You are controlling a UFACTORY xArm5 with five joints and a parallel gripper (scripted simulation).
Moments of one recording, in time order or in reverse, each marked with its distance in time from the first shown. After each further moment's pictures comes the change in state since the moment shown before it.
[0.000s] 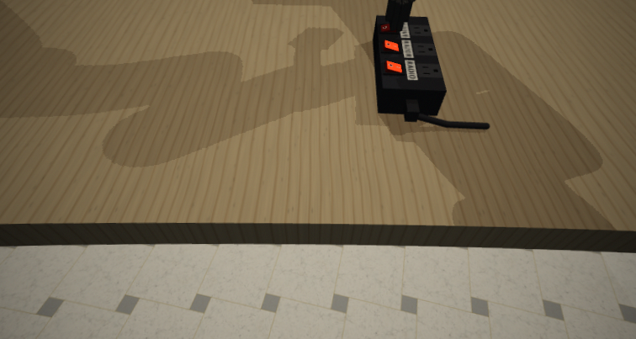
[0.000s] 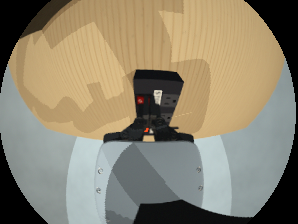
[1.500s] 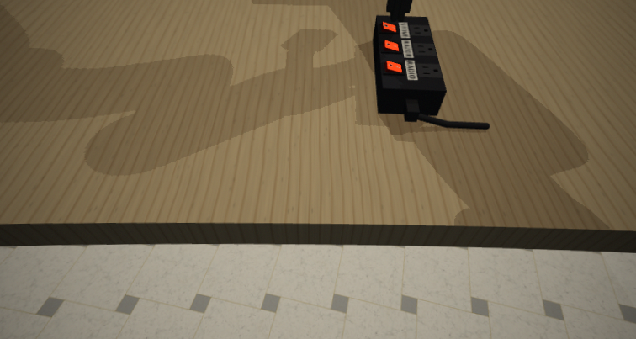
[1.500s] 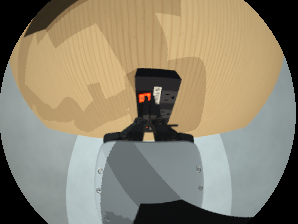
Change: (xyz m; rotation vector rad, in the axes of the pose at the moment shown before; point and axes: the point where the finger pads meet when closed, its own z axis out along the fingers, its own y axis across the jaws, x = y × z) arm 0.002 -0.001 -0.012 0.002 0.004 0.000
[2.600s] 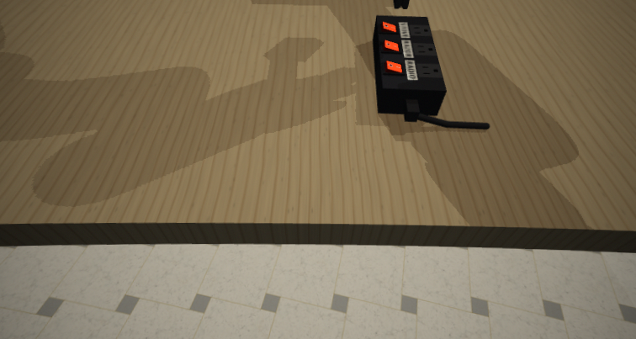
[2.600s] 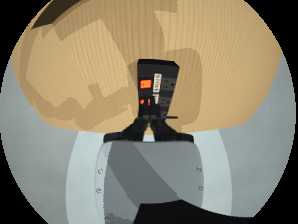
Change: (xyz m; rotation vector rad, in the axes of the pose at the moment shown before) arm -0.013 -0.001 -0.024 -0.001 -0.003 -0.001
